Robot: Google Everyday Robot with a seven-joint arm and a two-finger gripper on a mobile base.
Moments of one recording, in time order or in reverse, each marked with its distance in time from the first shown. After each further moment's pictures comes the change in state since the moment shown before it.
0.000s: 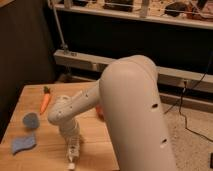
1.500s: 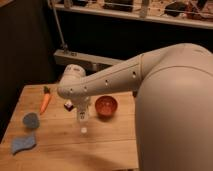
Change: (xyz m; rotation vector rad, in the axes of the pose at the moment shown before) arm -0.119 -0.099 -0.167 0.111 -0.403 0.107
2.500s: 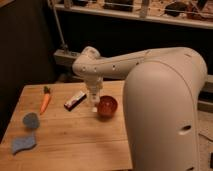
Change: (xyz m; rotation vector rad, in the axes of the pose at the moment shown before) arm -0.086 -0.091 0.027 0.055 -0.010 0.133
